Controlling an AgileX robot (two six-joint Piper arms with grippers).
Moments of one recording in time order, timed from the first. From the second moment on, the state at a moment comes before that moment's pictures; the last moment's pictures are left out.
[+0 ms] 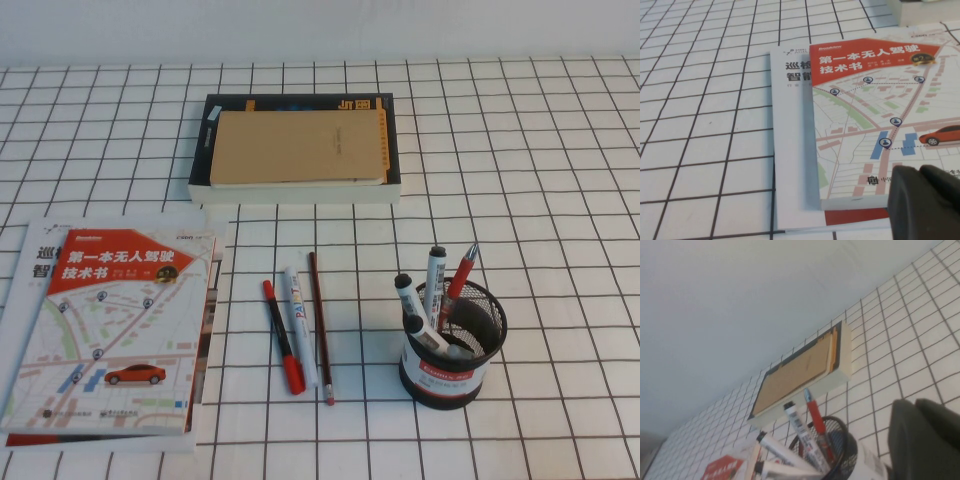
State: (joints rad) right arm 0.10 0.01 -0.02 1.00 0.22 -0.22; left arm -0.02 -0.01 0.03 -0.02 0.38 0.15
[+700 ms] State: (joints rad) right arm 0.10 0.80 -0.56 0.71 0.74 -0.43; left arm -0.02 -0.01 0.03 -0.02 0.38 0.15
